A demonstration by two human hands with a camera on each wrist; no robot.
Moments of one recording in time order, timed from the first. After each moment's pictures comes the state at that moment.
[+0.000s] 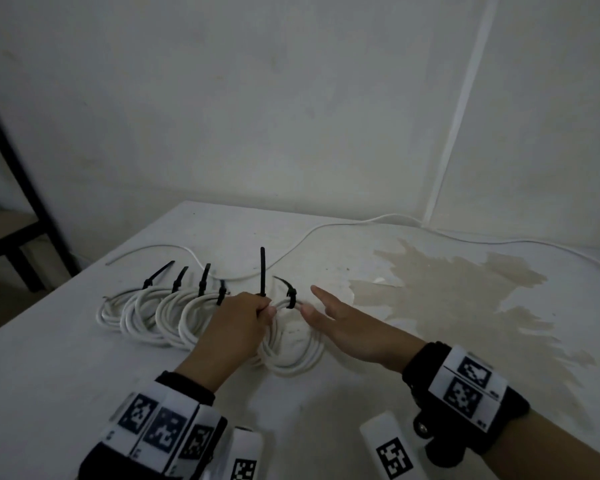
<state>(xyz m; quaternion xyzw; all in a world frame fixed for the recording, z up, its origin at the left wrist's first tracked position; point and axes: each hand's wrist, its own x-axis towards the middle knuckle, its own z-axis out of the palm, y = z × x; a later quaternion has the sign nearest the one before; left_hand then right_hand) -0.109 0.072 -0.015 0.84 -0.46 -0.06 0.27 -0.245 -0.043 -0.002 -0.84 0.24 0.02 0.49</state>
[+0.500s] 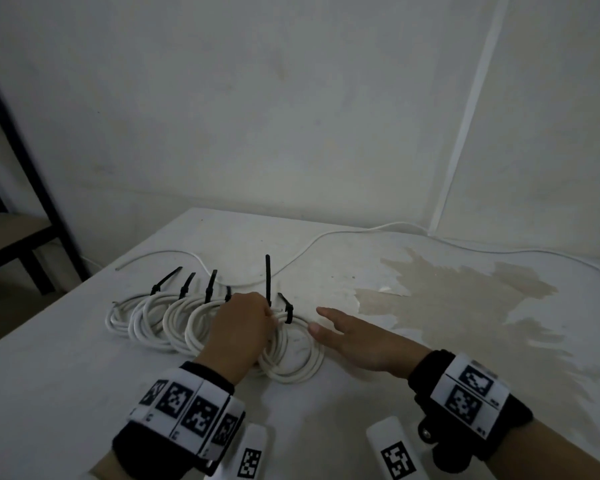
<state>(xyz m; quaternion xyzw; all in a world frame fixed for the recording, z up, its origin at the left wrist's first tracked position) -0.102 0.063 -0.015 0.89 -0.42 0.00 0.18 -0.245 -0.052 -0.005 -0.86 0.25 0.07 0.44</state>
